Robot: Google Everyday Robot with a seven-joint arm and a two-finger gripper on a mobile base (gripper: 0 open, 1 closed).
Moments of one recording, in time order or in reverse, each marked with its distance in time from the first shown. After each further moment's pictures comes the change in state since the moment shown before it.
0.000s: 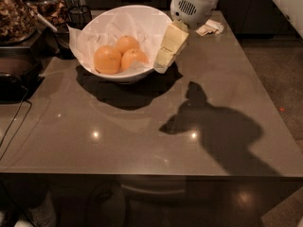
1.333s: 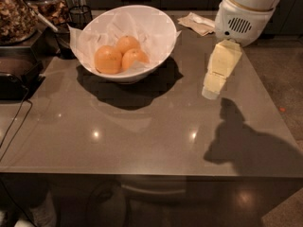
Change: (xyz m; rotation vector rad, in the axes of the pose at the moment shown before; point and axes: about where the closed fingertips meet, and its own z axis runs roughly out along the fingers) arm 0.106 0.022 -0.029 0.032 0.131 -0.094
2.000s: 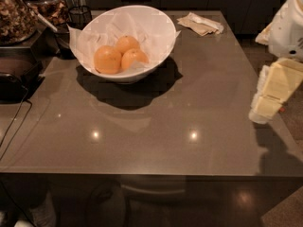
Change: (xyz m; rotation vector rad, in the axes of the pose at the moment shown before) arm 0.066 0.030 -0.029 0.094 -0.092 -0.113
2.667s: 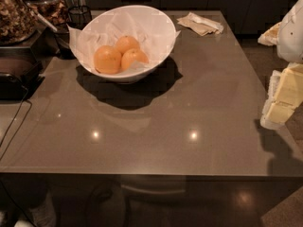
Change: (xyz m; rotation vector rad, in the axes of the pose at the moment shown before) arm 0.011 0.005 -0.004 0.009 -0.015 -0.063
